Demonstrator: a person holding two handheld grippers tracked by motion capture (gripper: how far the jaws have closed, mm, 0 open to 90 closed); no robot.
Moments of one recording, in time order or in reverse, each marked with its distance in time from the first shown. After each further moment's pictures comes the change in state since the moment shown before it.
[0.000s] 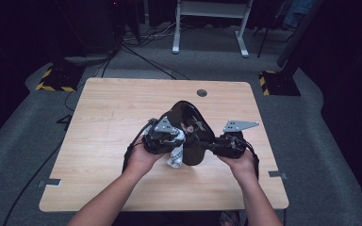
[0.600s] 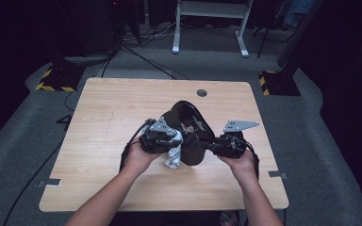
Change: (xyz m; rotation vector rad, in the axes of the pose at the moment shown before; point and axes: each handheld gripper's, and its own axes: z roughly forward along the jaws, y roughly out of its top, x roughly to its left) left arm 0.014 -0.007 -0.002 -0.015 -0.054 -0.014; right arm 0.000 0.000 0.000 0.001 0.005 -0.003
